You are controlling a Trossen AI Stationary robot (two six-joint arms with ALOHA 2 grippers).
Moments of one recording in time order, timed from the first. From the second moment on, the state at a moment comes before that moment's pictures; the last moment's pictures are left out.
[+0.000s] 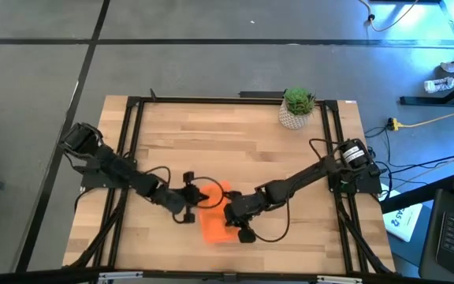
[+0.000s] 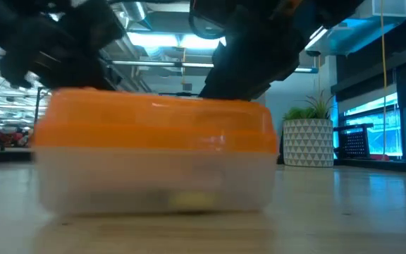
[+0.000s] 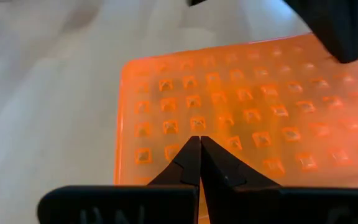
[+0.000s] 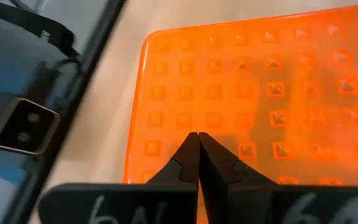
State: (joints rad) left arm -0.51 1.57 0.57 0.26 -0.53 -0.36; right arm 0.34 2.00 1.22 -0.07 -0.09 0.23
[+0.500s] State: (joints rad) left arm -0.38 1.43 0.56 0.22 -0.46 -0.11; right arm 0.28 1.84 1.21 -0.32 0.12 0.06
